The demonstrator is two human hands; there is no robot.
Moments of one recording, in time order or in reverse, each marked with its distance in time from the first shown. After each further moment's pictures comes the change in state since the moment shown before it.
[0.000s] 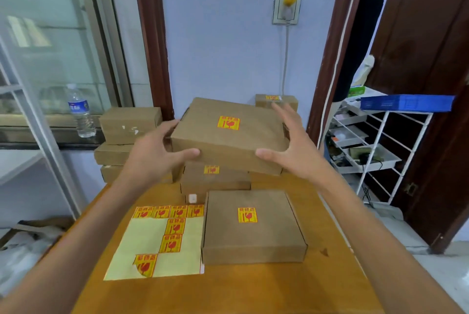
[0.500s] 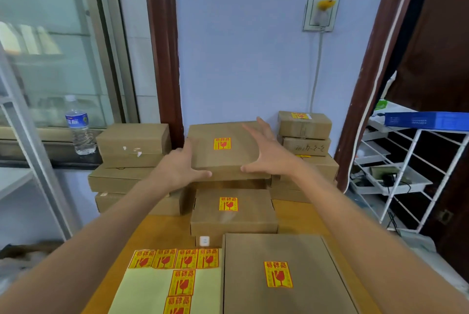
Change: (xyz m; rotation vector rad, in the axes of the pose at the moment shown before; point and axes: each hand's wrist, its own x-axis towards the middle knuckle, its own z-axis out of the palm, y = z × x) left_hand 0.149 -0.095 0.060 0.311 -0.225 -0.056; right_hand 0.186 0.071 0.100 -0.231 -0.278 -0.020
